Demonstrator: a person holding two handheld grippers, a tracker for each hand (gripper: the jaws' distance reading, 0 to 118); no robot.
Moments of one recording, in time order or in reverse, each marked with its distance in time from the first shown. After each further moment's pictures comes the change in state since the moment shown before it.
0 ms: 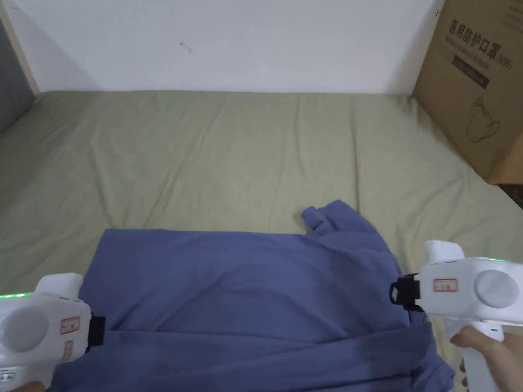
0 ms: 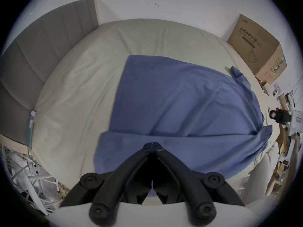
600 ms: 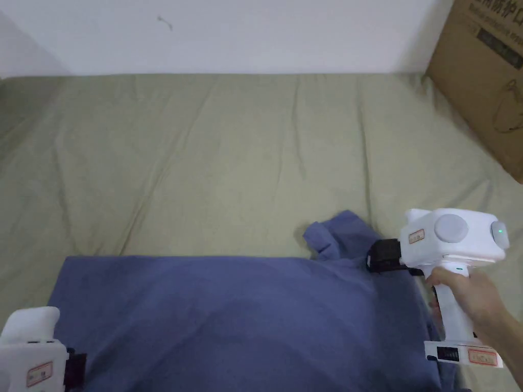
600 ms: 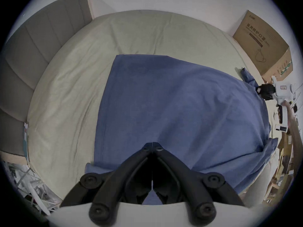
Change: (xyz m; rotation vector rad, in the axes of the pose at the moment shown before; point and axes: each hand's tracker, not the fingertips) left arm 0.013 0.052 -0.059 -0.082 0.022 -0.006; right arm 0.049 0.140 -0.171 -0.197 -0.098 -0.028
